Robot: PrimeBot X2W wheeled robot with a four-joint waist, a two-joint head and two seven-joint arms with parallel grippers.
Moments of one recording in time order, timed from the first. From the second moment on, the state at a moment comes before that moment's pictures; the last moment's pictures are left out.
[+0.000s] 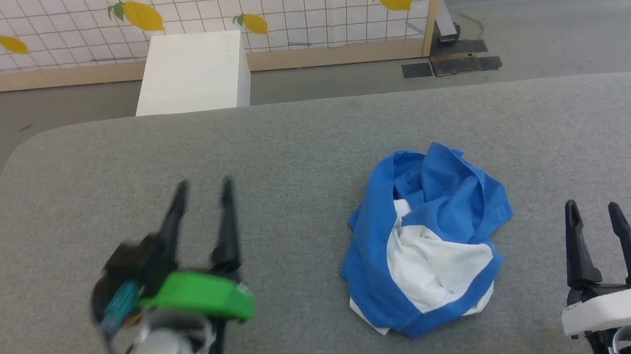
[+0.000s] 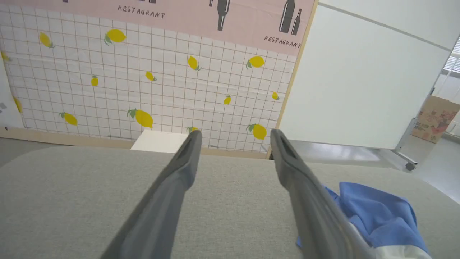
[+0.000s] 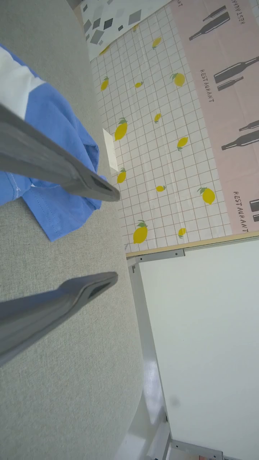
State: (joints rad) left arm -0.22 0.28 -0.43 0.03 -0.56 0.20 -0.26; right arm 0.02 -0.05 -0.16 0.12 0.24 0.13 -0.26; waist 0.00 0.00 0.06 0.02
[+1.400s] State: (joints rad) left arm 0.03 0.05 -0.19 0.04 -0.36 0.00 -0.26; right arm -0.59 -0.32 0.11 0.39 0.35 0.13 0.65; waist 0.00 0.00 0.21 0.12
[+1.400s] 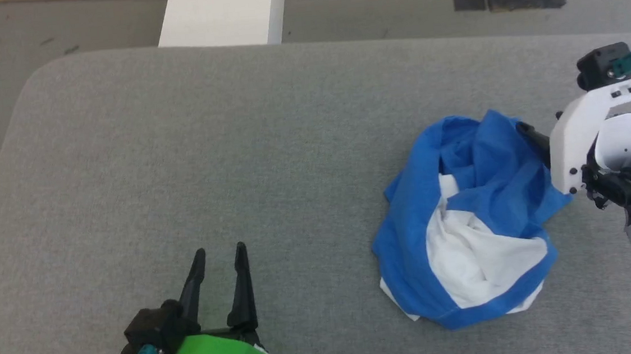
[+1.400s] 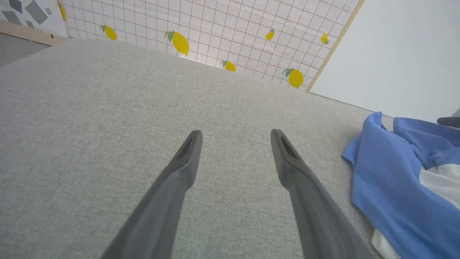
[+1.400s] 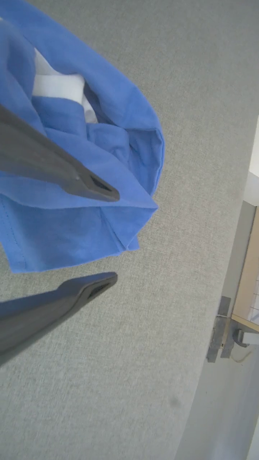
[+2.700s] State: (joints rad) left arm 0.05 0.05 -0.19 0.09 -0.35 0.01 -0.26; right arm -0.52 -0.41 -0.14 0.50 0.23 0.13 0.47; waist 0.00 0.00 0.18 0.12
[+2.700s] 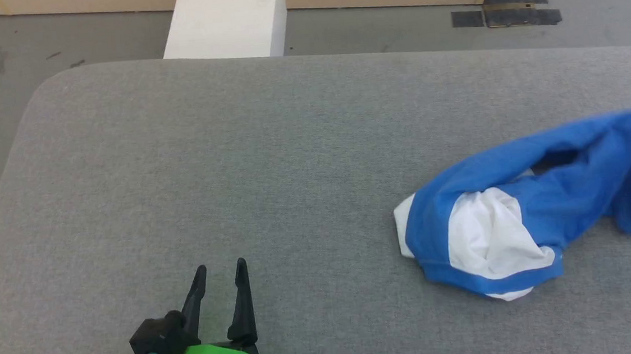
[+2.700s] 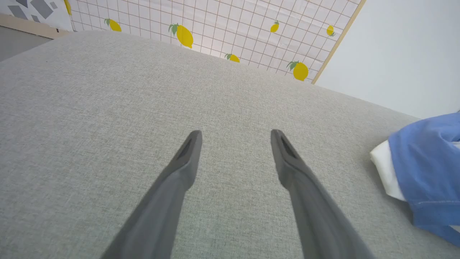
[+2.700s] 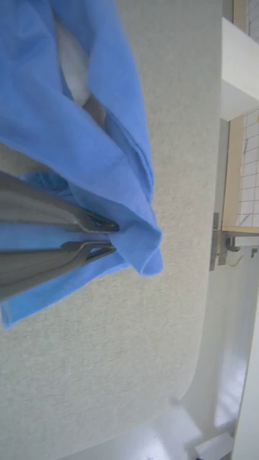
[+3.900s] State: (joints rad) left arm 0.05 0.05 -0.23 0.13 -0.36 -0.02 -0.26; right arm -0.53 -0.29 -0.12 0.27 0.29 0.13 0.90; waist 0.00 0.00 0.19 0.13
